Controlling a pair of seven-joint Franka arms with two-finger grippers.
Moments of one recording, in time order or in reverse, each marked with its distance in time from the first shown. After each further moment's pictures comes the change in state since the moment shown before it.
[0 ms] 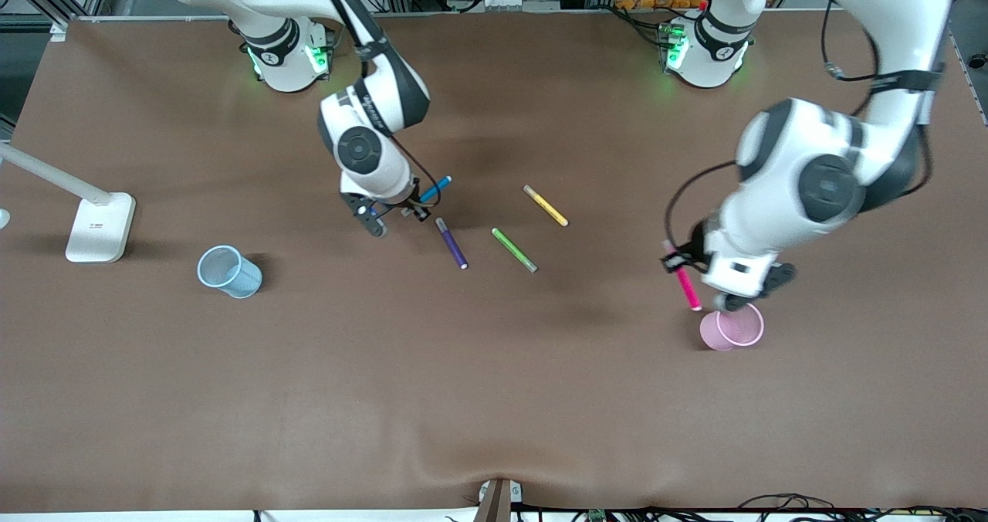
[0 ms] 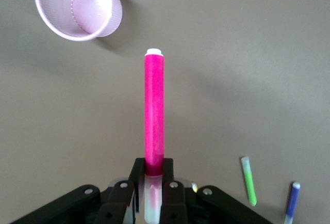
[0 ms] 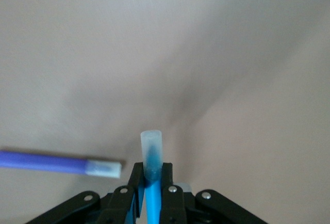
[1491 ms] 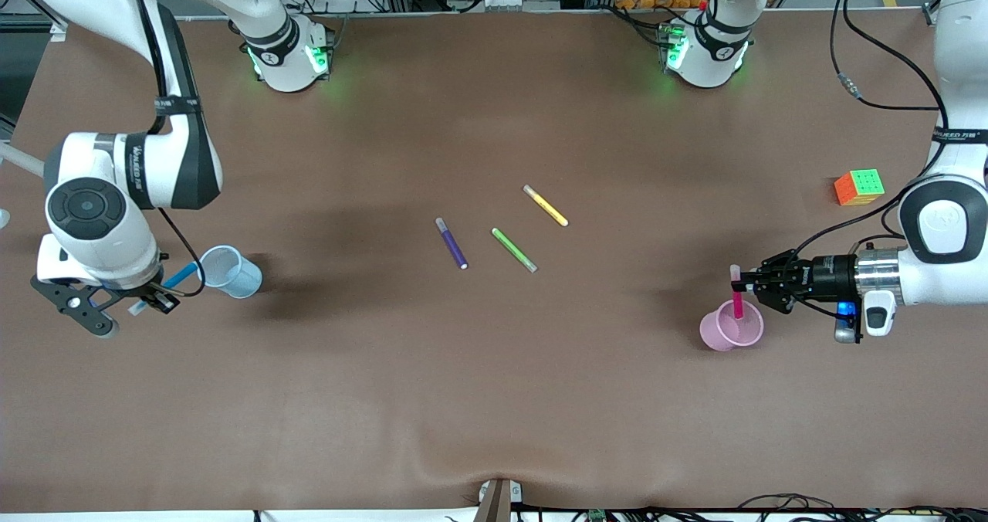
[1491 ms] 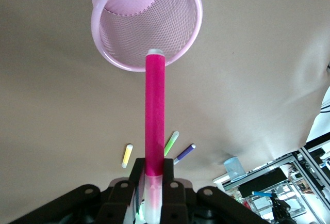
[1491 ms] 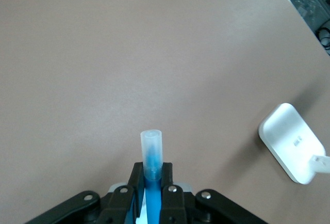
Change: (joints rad) left arm 0.360 0.226 0.002 0.029 -0.568 -0.063 0.151; right arm -0.332 0.032 -0.270 0.280 -0.571 -0.077 -0.460
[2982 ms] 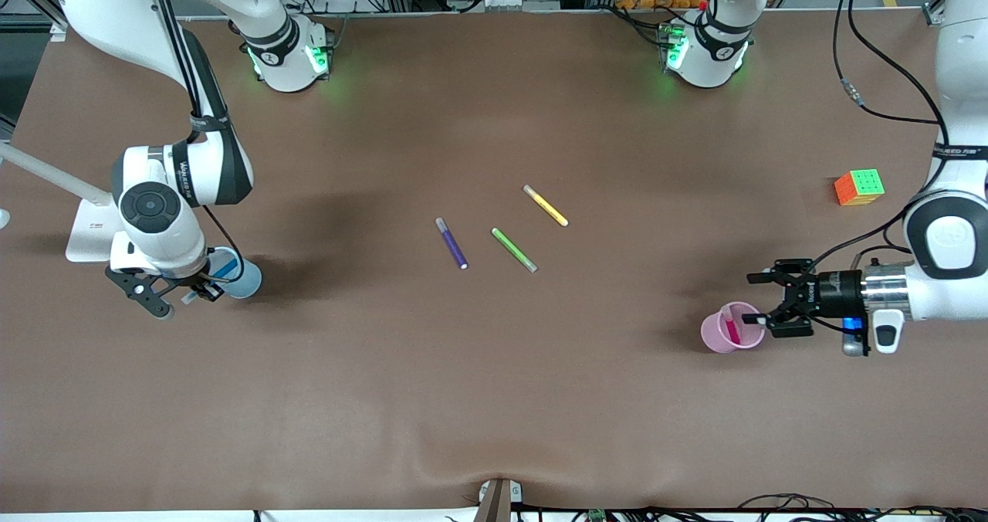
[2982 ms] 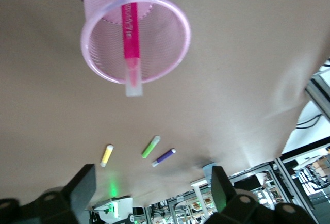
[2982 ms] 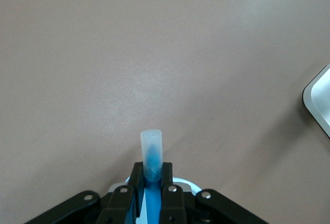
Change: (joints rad) left arm -0.004 0.065 -0.005 0.116 0.004 -0.016 -0.117; right arm -0.003 0.014 0.013 -0.253 0.000 0.261 0.098
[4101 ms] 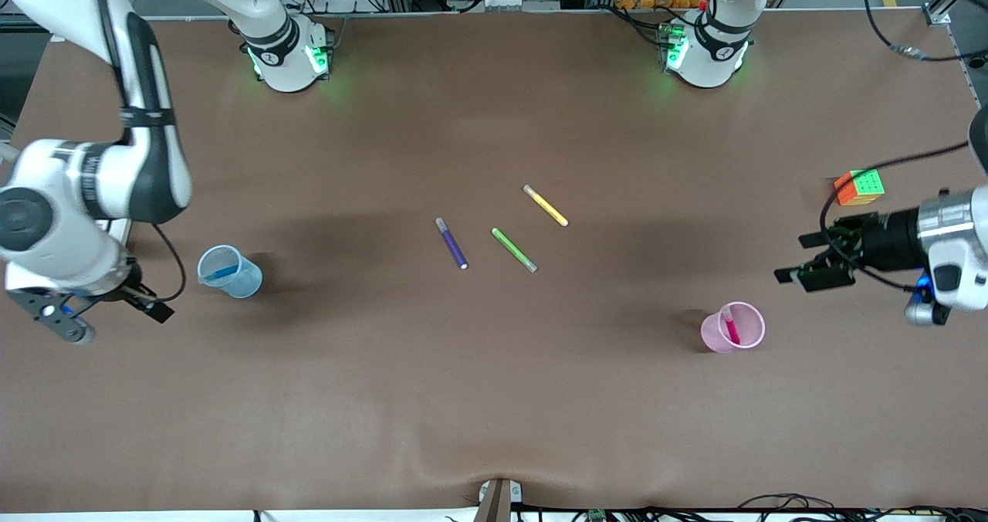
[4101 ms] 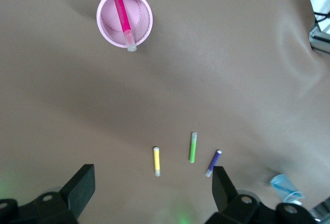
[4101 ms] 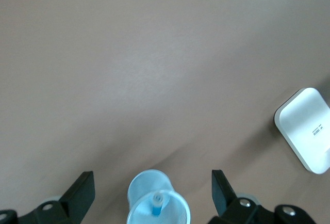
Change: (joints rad) left arm -0.024 -0.328 -0.090 0.052 0.300 -0.170 0.027; right arm -0.097 0.038 -0.009 0.418 0.292 -0.434 -0.356
